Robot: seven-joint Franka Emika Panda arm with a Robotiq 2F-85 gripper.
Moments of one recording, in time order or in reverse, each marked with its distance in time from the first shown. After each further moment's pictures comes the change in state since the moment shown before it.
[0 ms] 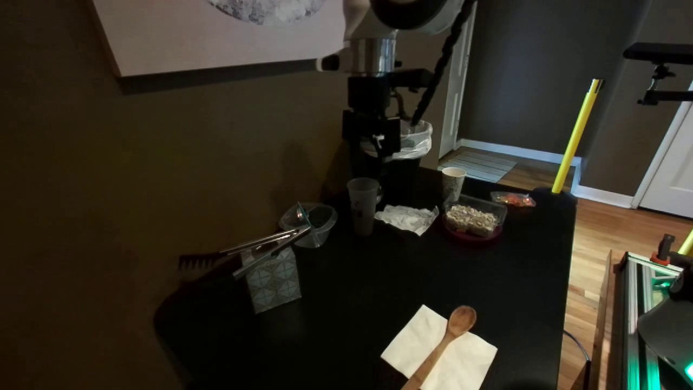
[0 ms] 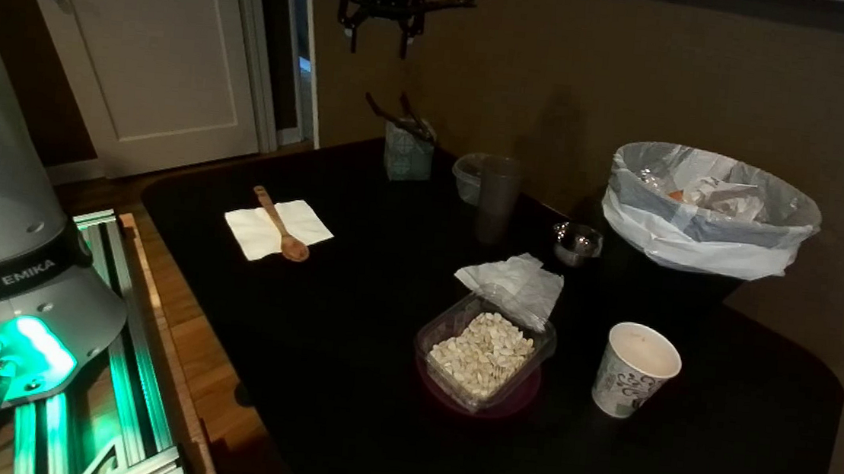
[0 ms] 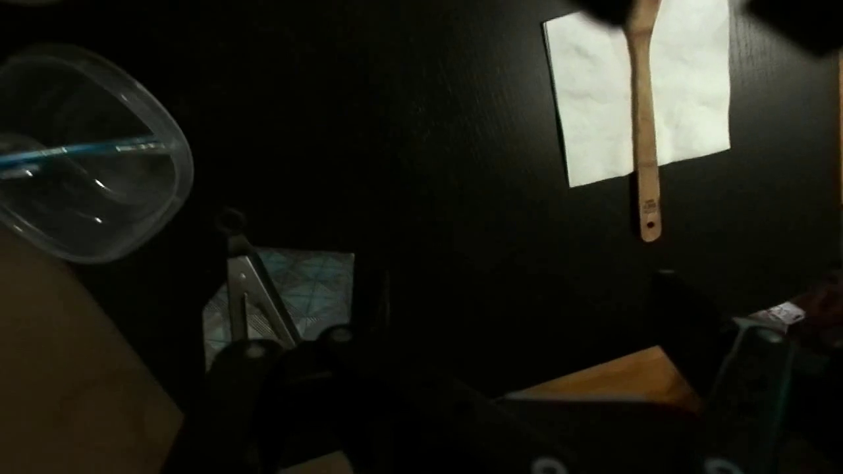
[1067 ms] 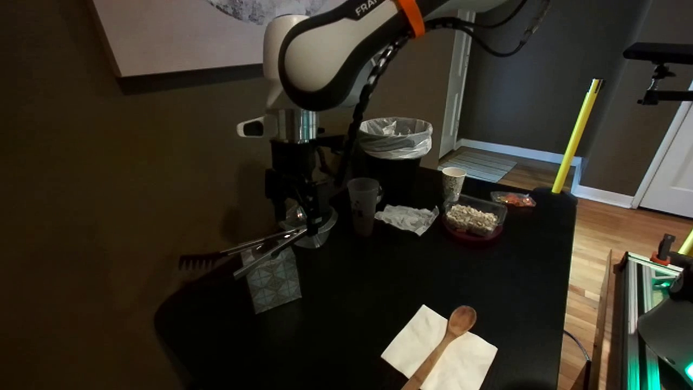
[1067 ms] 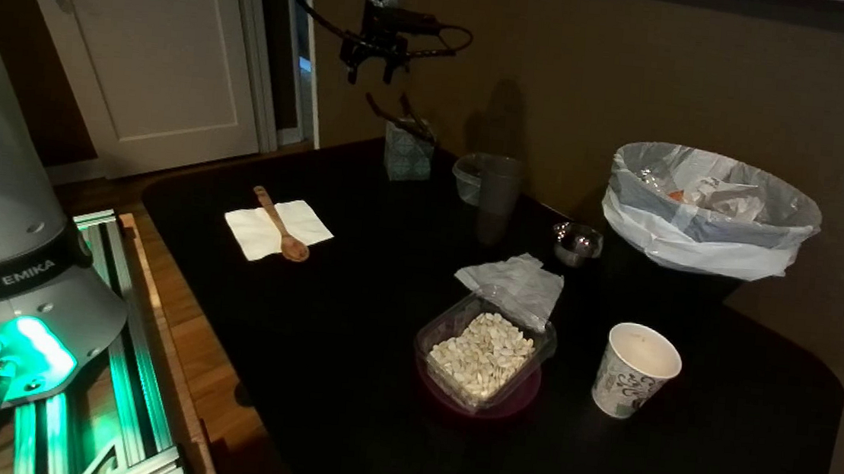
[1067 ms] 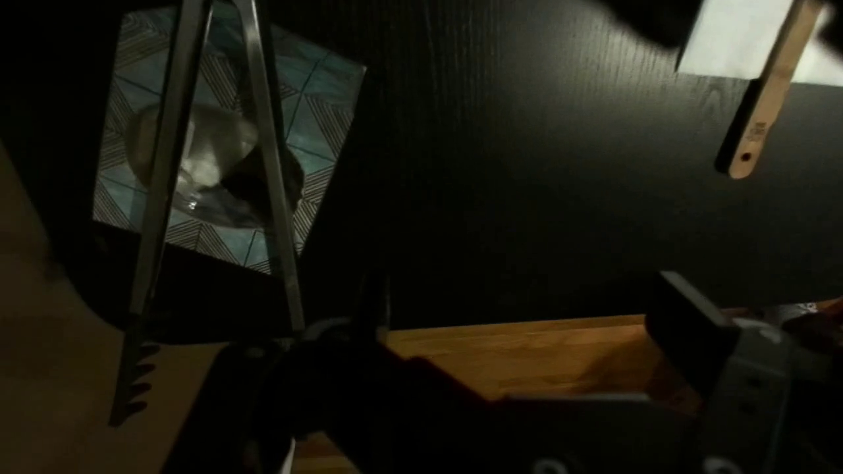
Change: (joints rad) arm -0.001 0.433 0.167 0.348 -0.015 0.106 -0.185
